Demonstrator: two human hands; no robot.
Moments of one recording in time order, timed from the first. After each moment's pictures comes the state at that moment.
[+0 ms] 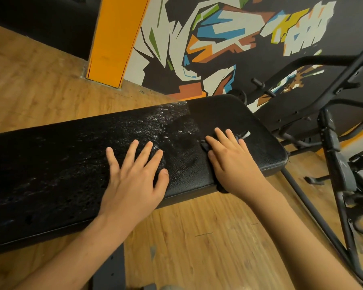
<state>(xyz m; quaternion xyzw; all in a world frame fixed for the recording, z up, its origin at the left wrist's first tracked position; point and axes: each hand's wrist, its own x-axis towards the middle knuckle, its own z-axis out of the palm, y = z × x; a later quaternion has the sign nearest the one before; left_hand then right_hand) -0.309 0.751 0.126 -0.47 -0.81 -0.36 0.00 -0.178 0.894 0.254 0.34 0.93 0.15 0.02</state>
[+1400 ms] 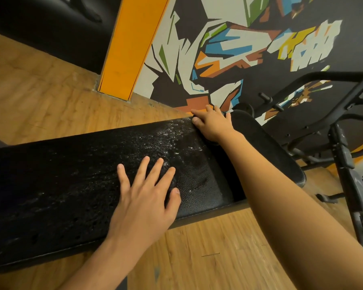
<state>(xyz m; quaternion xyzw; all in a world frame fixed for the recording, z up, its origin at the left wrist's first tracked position) -0.309 0.756 0.119 -0.46 -0.81 -0.37 0.01 -0.321 1.002 0.265 0.35 0.93 0.13 0.03</state>
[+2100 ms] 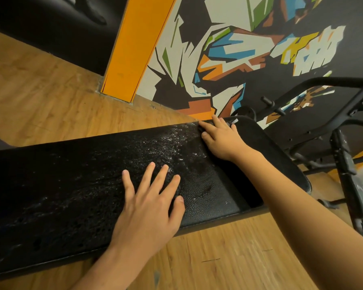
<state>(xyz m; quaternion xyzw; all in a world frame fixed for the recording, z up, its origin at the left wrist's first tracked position) -0.309 0.756 0.116 -0.47 -0.79 -0.38 0.02 -0.293 0.995 0.261 0.31 0.94 0.13 0.04</state>
